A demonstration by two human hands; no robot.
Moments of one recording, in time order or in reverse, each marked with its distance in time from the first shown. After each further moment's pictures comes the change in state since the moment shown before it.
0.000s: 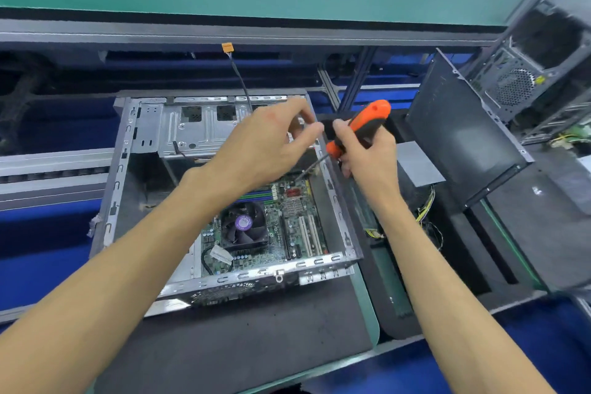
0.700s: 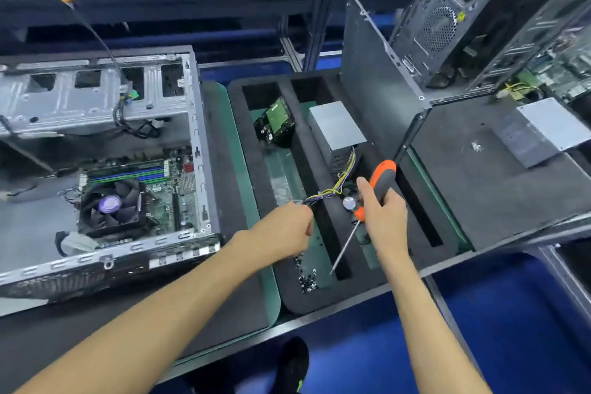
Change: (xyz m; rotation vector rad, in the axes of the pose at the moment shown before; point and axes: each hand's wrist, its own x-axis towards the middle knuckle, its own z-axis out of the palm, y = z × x) left_hand -0.030 0.088 0.273 0.202 -0.794 -0.274; right_hand -0.055 0.143 -0.226 -0.130 0.253 0.354
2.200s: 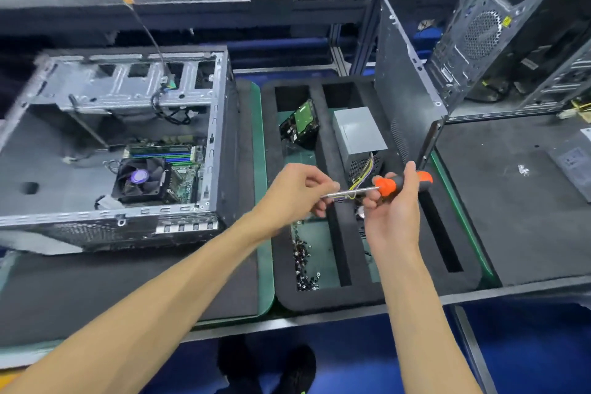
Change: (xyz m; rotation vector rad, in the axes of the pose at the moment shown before) left_hand -0.009 0.032 -0.029 -0.934 0.443 -0.102; right_hand 0.006 -0.040 0.000 0.891 -0.151 0.434
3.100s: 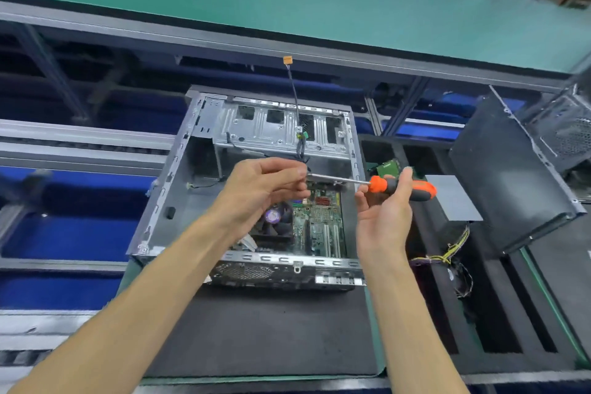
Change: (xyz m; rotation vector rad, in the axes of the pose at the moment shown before) left_hand -0.070 -0.033 -0.295 -0.676 0.092 0.117; right_hand -0.077 0.148 0.218 -0.053 -0.078 -0.185
